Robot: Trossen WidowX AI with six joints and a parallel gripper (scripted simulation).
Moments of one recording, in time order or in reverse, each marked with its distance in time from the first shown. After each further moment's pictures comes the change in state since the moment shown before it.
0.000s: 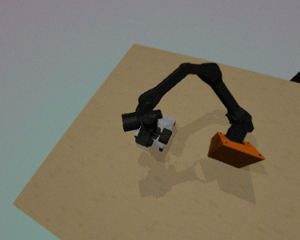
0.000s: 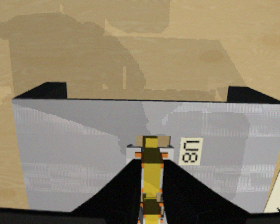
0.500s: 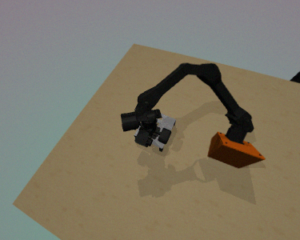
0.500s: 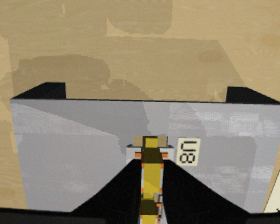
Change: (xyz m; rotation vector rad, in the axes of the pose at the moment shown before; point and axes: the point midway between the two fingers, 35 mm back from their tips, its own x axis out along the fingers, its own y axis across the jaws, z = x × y) arm 0.000 -0.002 0.000 0.001 0.000 0.010
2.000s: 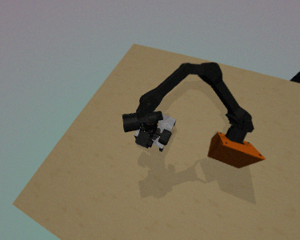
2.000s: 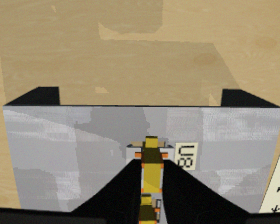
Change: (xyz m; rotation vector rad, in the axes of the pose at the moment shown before) arm 0.002 0.001 0.002 0.003 -0.001 -0.041
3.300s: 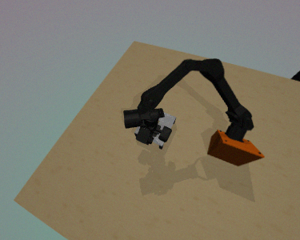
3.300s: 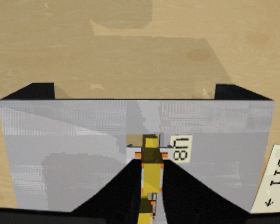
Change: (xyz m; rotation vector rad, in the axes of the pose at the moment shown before) arm -0.003 -0.001 -0.003 0.001 0.000 -0.028
